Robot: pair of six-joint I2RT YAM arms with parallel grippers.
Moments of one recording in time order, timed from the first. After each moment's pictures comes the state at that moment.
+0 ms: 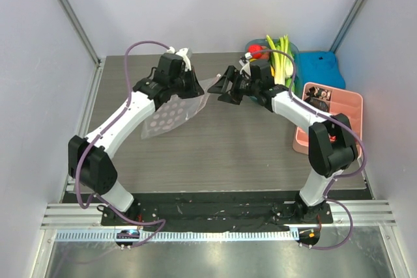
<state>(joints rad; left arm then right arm) -0.51 1.60 1.47 -0.49 0.16 -0.52 0.39 1.74 1.27 -0.02 -0.58 0.87</state>
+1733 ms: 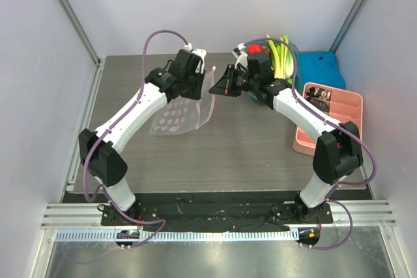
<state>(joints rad) -0.62 1.71 1.73 -0.81 -0.13 -0.24 0.46 1.67 1.38 -0.14 -0.54 0.67</state>
